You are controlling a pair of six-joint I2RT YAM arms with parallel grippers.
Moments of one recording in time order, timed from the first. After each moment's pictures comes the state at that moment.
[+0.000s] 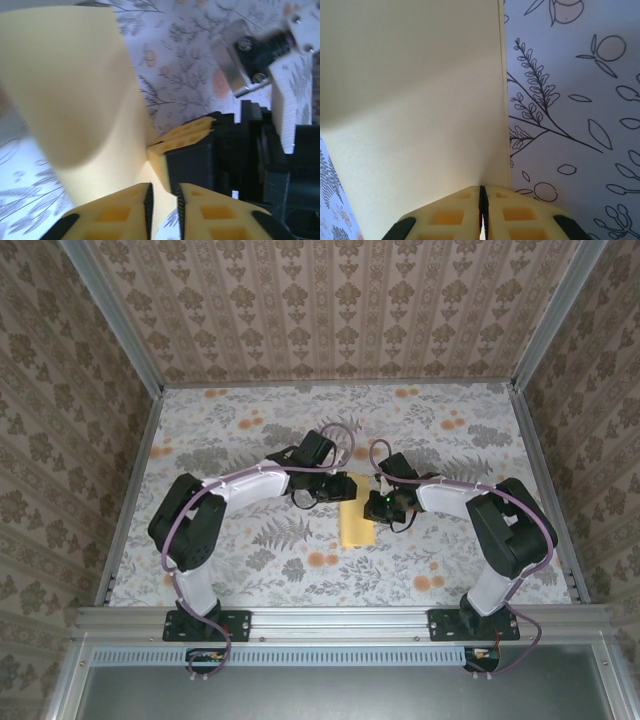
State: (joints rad) left arm -0.75 1.82 1.20 -0.32 0.53 -0.61; right arm 0.45 1.70 0.85 -0.32 -0.33 0.63
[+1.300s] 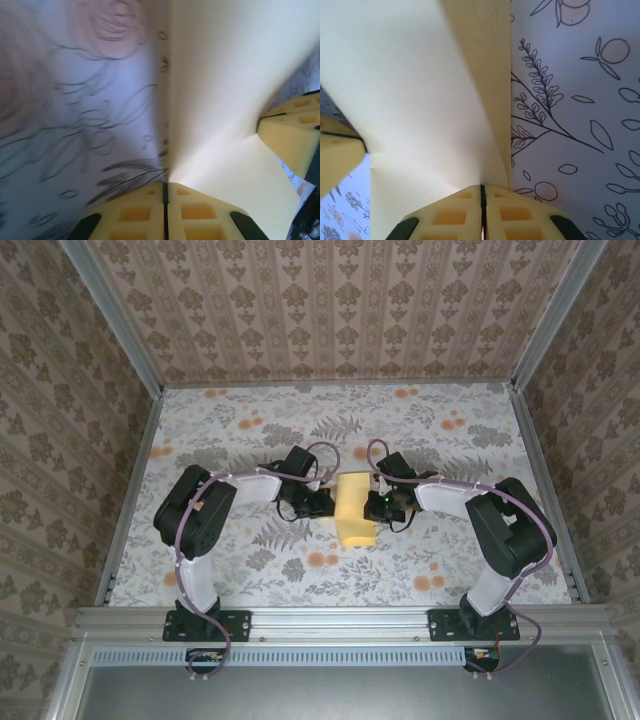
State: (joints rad) left arm -0.64 1.88 1.04 -0.30 0.57 -0.51; right arm 0.46 1.71 0.87 -0.34 -0.31 0.60
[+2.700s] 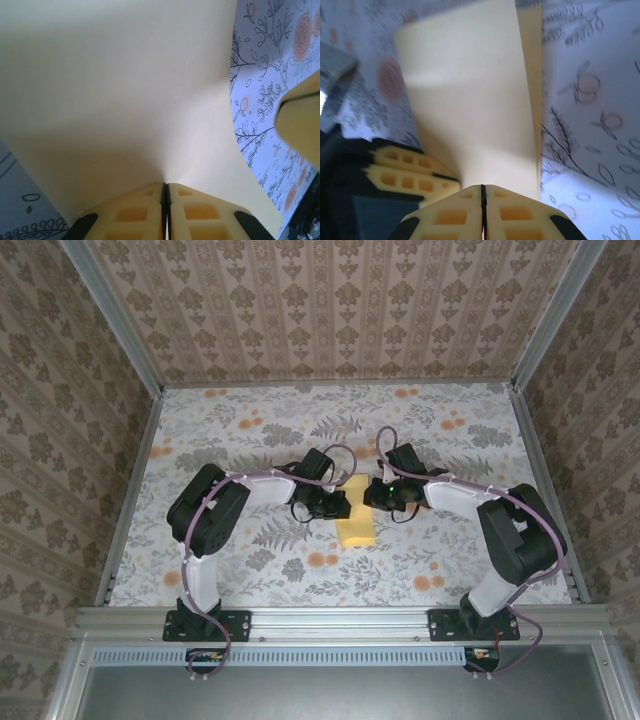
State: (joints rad) left arm -0.73 1.96 1.11 -0.24 0.58 -0.53; right arm 0.41 1.65 0.87 -0.23 -0.38 0.63
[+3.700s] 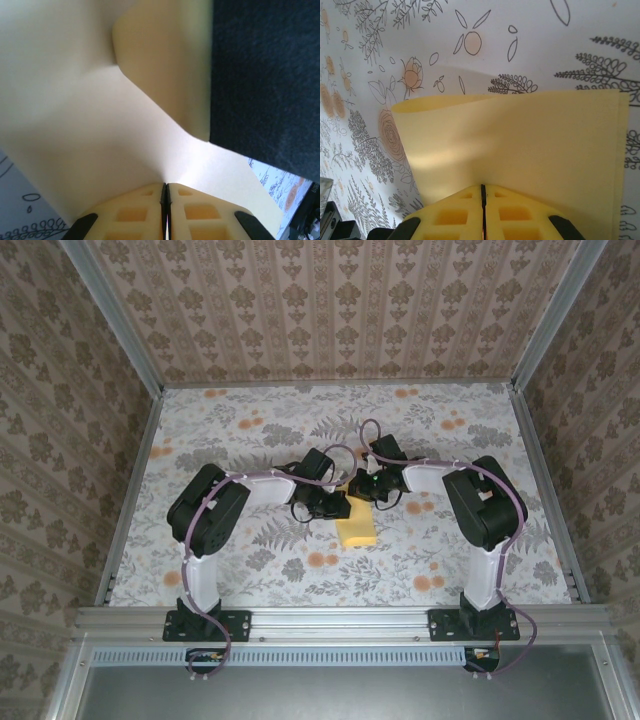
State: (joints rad) left arm -0.74 1.96 1.11 -0.25 0.57 -0.53; right arm 0.42 1.93 1.07 -0.17 -0.45 0.66
